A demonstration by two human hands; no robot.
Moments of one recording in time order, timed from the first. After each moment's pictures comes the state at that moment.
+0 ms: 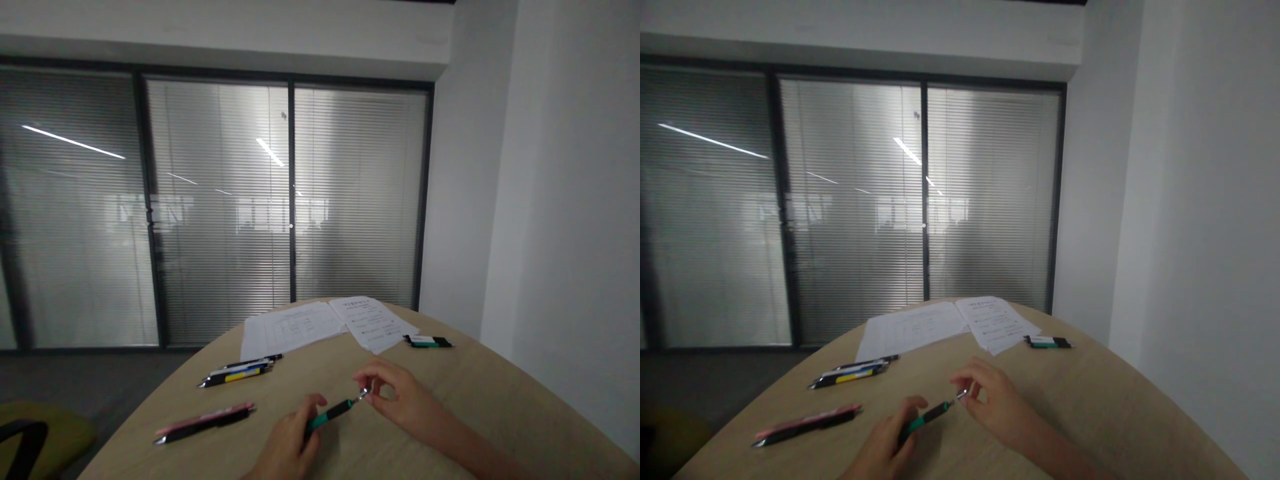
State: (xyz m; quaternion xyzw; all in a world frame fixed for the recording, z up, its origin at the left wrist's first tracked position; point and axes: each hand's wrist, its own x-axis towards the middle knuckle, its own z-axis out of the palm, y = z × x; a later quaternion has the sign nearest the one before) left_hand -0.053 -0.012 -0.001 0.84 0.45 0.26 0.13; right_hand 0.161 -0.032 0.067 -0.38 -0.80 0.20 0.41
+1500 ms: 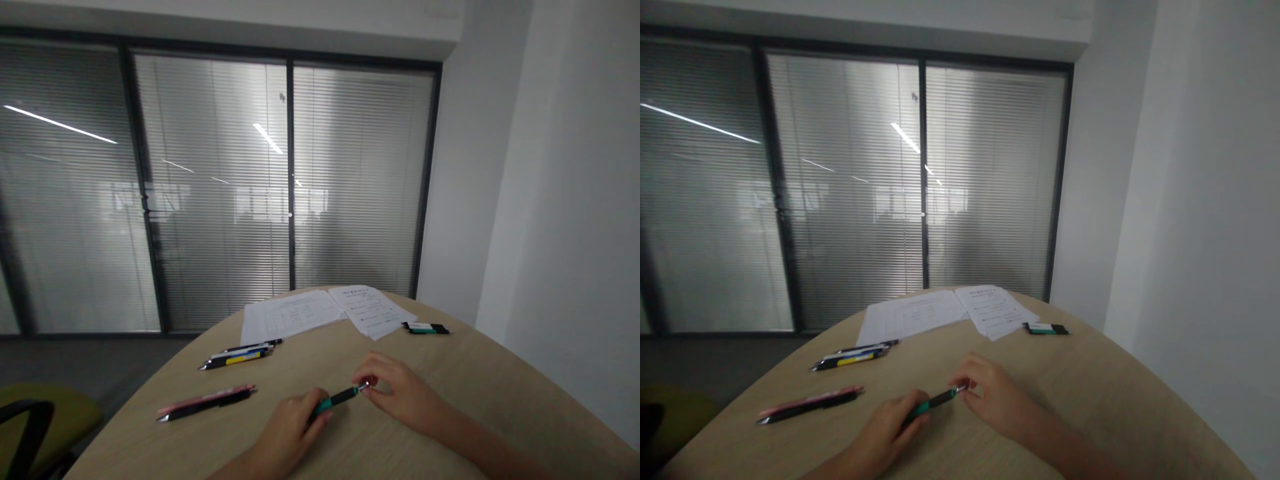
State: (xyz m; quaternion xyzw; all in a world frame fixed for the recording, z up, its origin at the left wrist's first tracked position) left_hand -0.049 -0.017 0.010 0.87 0.43 0.20 0.11; right_hand 0.160 -0.036 0.060 -0.37 -0.84 0.17 0.37
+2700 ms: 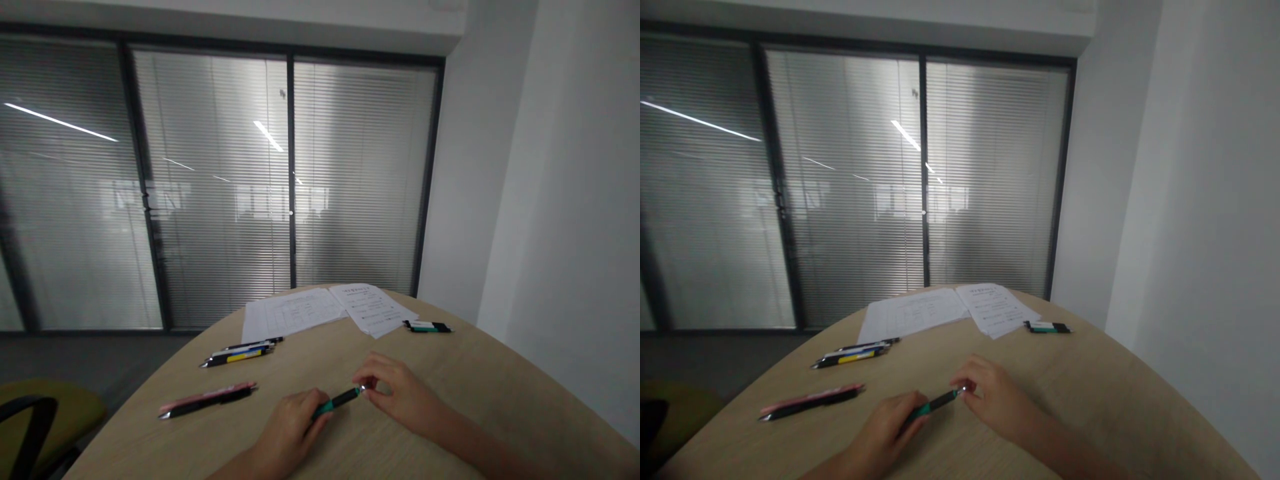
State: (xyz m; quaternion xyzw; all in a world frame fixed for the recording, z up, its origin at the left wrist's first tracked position) left_hand -0.050 -0.015 0.003 0.89 0.38 0.24 0.04; right_hand 0.160 -0.034 0.053 -0.40 -0.83 0.16 0.36
